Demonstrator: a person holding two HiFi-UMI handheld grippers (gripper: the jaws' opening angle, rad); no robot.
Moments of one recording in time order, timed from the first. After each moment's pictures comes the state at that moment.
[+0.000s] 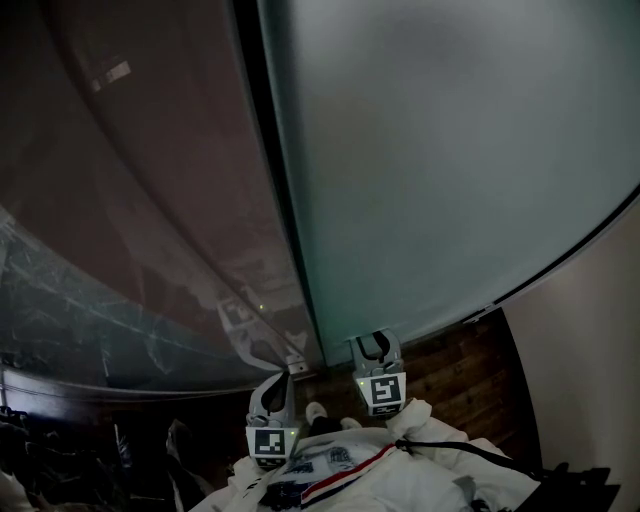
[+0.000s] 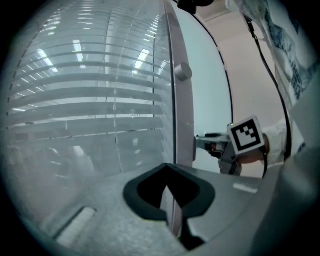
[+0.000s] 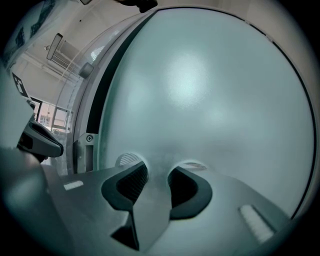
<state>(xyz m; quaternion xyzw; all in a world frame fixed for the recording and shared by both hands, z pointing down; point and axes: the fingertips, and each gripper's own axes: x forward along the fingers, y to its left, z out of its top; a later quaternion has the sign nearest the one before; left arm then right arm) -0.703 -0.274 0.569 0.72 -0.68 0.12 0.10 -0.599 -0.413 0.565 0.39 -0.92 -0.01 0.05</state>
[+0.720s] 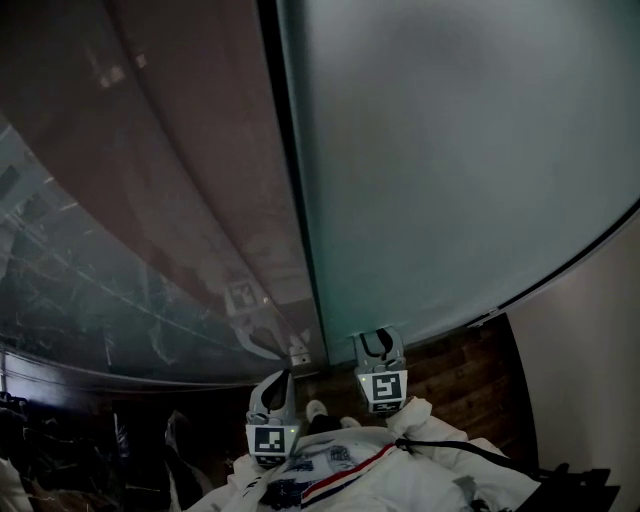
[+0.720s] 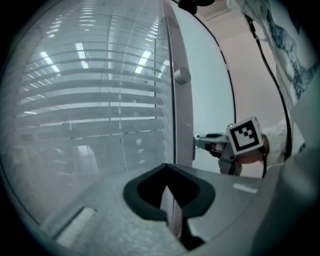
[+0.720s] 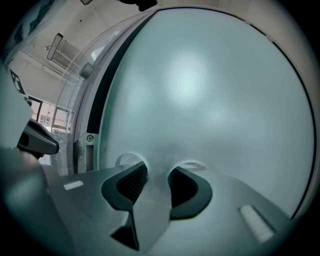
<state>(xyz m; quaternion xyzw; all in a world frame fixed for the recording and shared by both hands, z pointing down) -0.710 -0.263 0.566 0.70 -0.69 0.12 0.10 -0.605 -0.413 0.566 0.39 -0.92 -0.01 0.06</state>
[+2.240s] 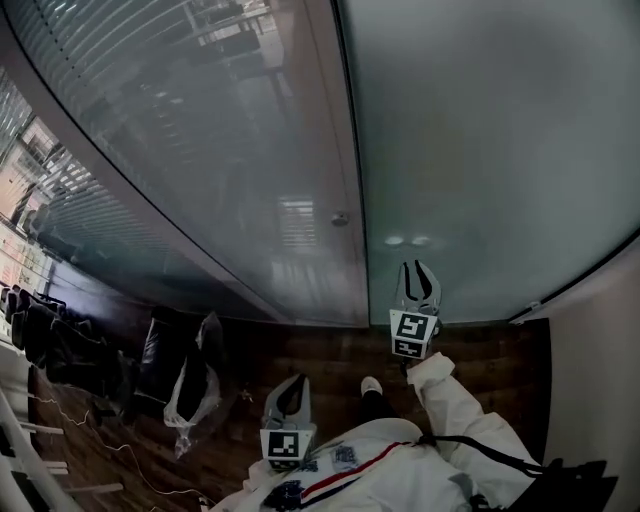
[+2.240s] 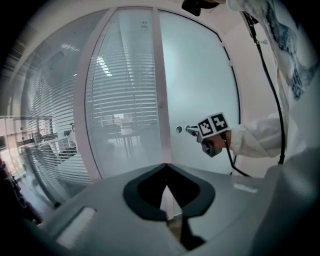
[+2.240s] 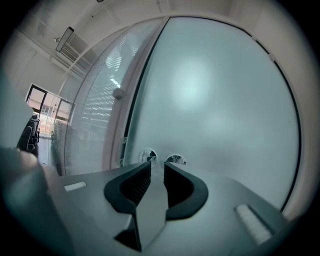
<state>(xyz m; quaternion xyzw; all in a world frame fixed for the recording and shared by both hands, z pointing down) -0.624 -0.038 0.567 0.59 -0.79 0.13 0.13 -0.574 -0.358 0.568 0.40 -0.91 -0.05 0.08</state>
